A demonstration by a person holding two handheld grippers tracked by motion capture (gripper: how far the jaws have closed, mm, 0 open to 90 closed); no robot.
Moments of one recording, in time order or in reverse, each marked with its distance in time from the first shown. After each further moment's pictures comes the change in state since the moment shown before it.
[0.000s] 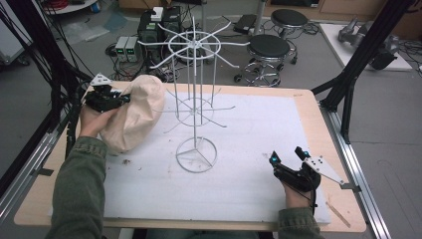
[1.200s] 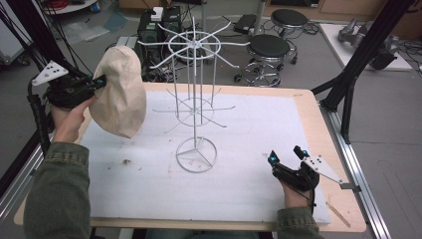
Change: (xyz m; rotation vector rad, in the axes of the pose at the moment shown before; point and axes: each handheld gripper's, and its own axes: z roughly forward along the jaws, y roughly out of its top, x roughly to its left) left arm -0.004 0.027 -0.098 -0.377 0.006 -0.066; right arm 0.003 0.002 0.002 -0.010 0.008 -0.008
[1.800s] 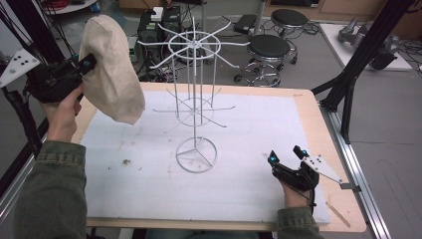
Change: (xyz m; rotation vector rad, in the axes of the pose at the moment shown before) left arm -0.032 0.048 -0.029 -0.283 -0.058 0.015; right arm 0.000 0.000 0.000 0.005 0.009 0.003
